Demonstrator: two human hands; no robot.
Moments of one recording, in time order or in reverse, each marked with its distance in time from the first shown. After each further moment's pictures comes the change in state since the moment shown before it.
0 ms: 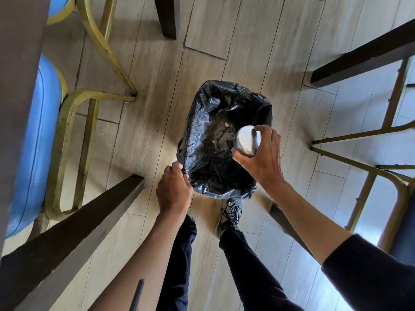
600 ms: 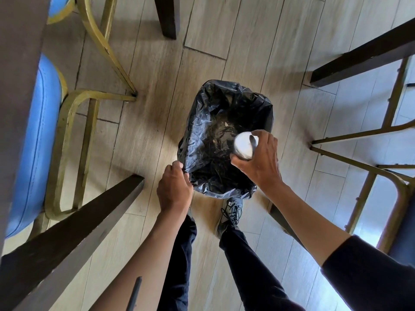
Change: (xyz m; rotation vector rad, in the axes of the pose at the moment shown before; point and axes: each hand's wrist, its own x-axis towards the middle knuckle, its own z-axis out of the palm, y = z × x) left_hand 0.001 0.001 -0.001 -0.011 0.013 0.003; right_hand -0.009 -0.004 0.001 -0.029 -0.005 -0.021
